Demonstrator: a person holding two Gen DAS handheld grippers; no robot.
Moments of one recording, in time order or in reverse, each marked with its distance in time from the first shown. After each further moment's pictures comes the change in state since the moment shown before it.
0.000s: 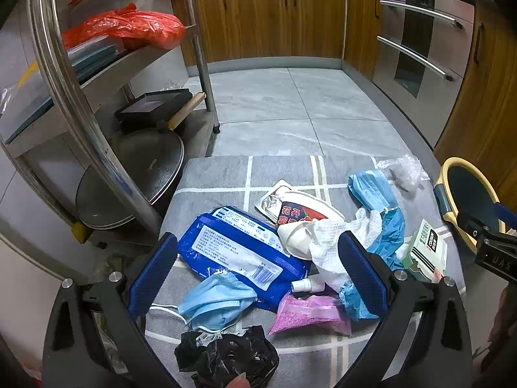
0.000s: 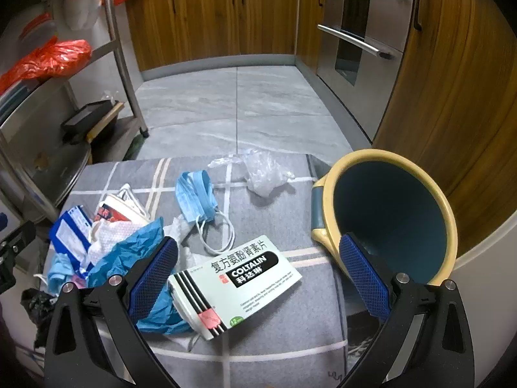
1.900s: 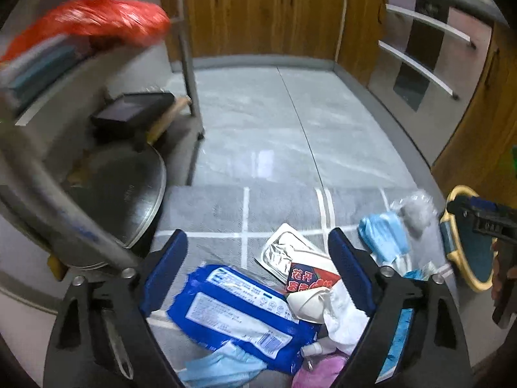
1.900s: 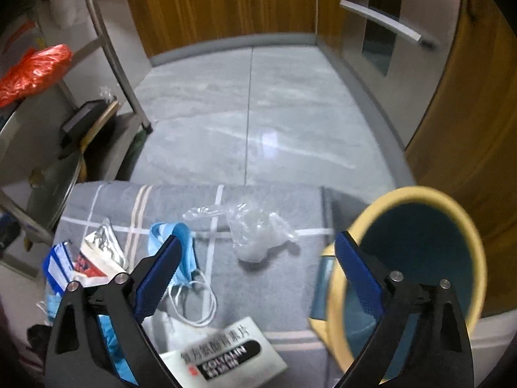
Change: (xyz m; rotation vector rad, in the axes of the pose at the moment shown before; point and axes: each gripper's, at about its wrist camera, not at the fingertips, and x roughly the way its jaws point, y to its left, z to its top) left arm 0.075 0.018 0.066 -0.008 0.039 -0.099; right arm 0.102 -0.031 0.085 -0.013 0.131 0.127
